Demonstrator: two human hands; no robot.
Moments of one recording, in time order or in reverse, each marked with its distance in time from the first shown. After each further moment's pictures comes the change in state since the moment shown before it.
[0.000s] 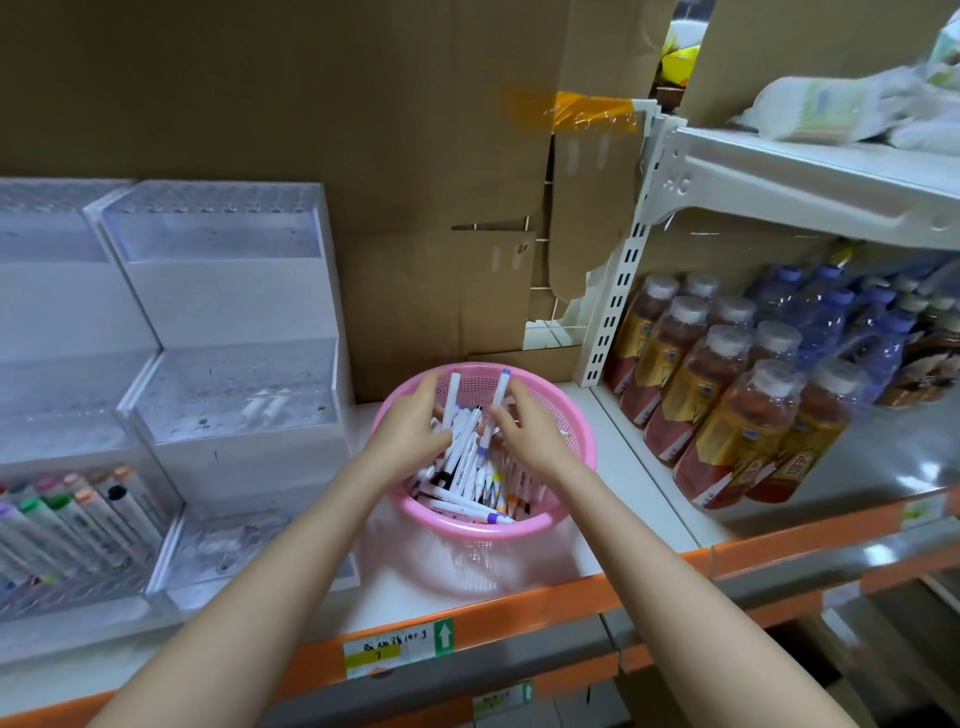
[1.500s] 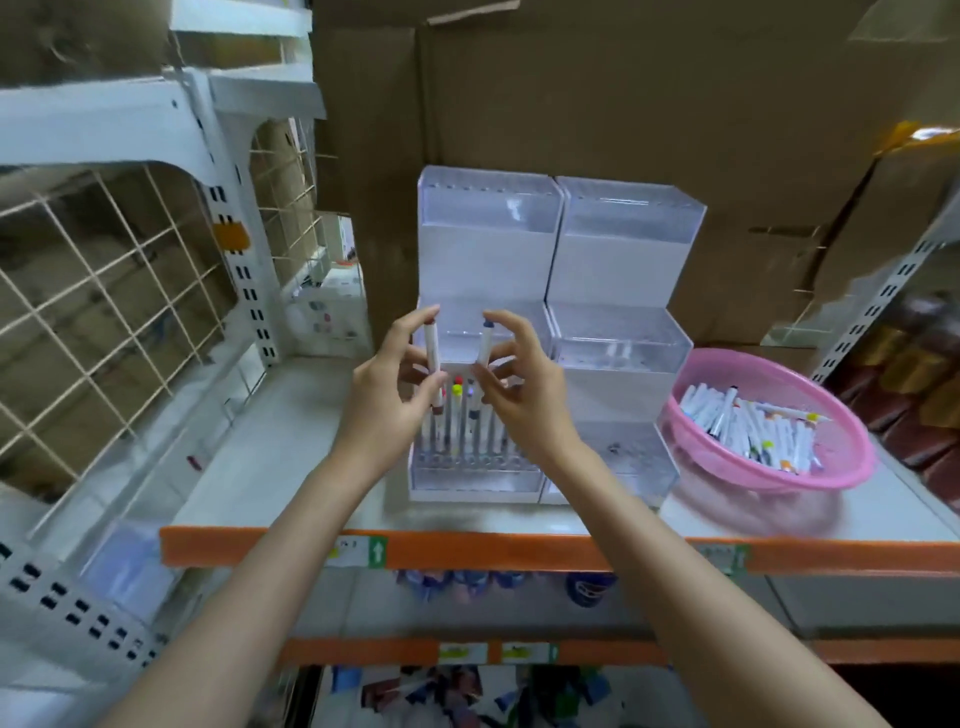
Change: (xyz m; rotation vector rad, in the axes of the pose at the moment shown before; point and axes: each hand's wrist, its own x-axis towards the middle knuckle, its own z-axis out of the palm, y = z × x) left_hand -0.233 -0.139 -0.263 -0.139 0.554 0.162; right_hand -0.079 -0.270 0.232 0.287 0.125 -0.526
